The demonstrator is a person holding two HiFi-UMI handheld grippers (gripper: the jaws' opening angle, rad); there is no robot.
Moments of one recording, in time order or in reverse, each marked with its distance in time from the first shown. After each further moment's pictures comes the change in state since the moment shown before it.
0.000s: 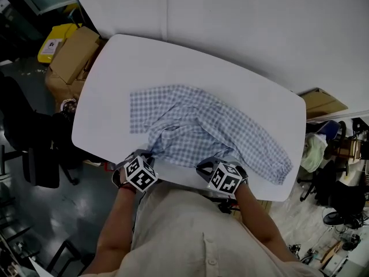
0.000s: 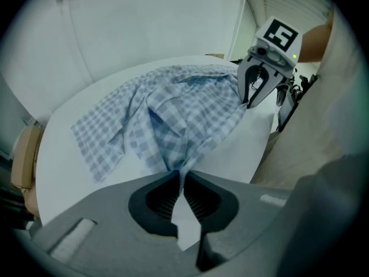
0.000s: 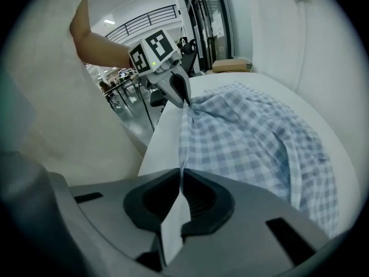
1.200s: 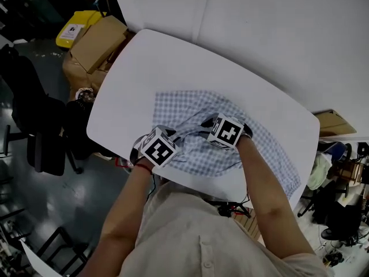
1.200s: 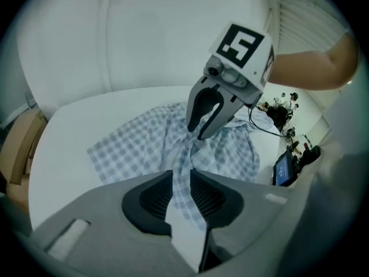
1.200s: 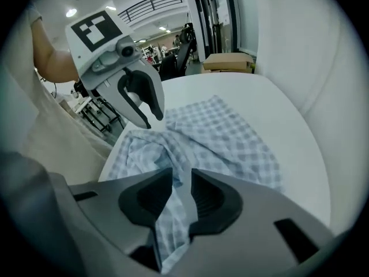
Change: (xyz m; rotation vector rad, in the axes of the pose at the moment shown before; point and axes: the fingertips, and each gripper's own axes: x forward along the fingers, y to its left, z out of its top) left arm -0.033 0.072 0.074 -0.195 -0.174 -0.083; right arm 0.026 -0.146 0.120 -0.071 0.138 0.027
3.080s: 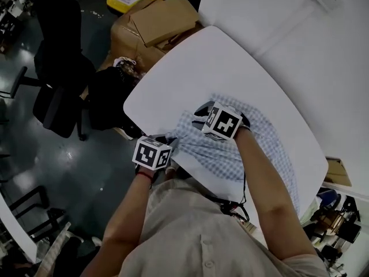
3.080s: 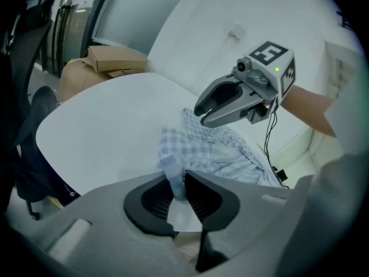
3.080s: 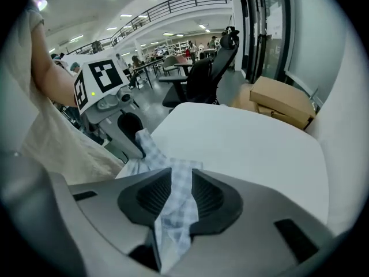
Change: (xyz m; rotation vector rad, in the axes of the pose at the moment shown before) left arm -0.066 0.072 -0.154 -0.748 -0.326 0.089; right arm 0.072 0.044 0.205 -0.330 0.009 0.103
